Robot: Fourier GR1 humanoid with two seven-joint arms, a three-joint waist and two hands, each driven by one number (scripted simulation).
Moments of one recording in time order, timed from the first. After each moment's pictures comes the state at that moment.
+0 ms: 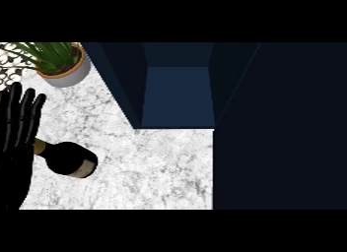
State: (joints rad) left arm 0.03 0.10 -0.01 -2.10 -0.01 -0.01 -0.03; right arm -0.03 -0.12 0.01 -2.10 0.00 -0.01 -0.02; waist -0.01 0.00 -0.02
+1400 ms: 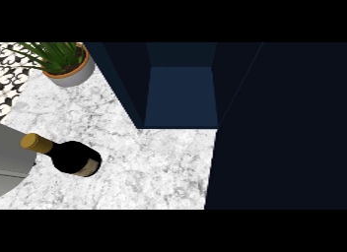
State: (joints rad) left arm 0.22 0.35 0.41 -2.31 0.89 -0.16 0.37; right arm -0.13 -0.16 0.15 -2.49 -0.08 -0.03 0.61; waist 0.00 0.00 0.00
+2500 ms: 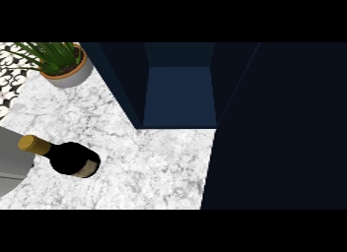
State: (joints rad) left arm 0.10 0.30 0.35 -2.21 0.70 -0.09 0.40; right arm -0.49 -0.22 0.06 -2.50 -0.07 -0.13 0.97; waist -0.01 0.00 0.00
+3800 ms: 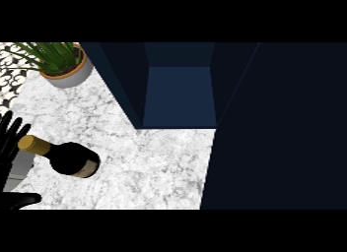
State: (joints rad) left arm 0.11 0.21 0.33 -1.70 0.42 -0.33 0.03; right arm -0.62 -0.25 0.02 -2.49 -0.07 -0.16 1.04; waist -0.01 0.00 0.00
